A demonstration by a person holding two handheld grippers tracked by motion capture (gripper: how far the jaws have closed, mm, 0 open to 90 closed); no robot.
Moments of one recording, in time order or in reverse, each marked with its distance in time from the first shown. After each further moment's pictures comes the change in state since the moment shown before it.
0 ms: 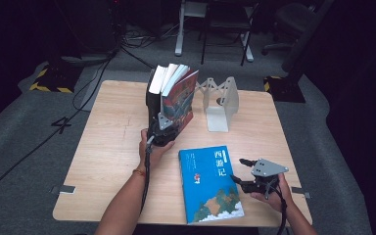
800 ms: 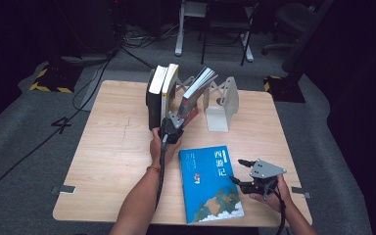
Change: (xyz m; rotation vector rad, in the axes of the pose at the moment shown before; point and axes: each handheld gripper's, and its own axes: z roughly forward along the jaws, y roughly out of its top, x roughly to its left) left arm -0.023 0.013 0.033 0.025 0.159 -0.031; right arm 0.003 0.001 0.001 0.002 -0.008 -0.034
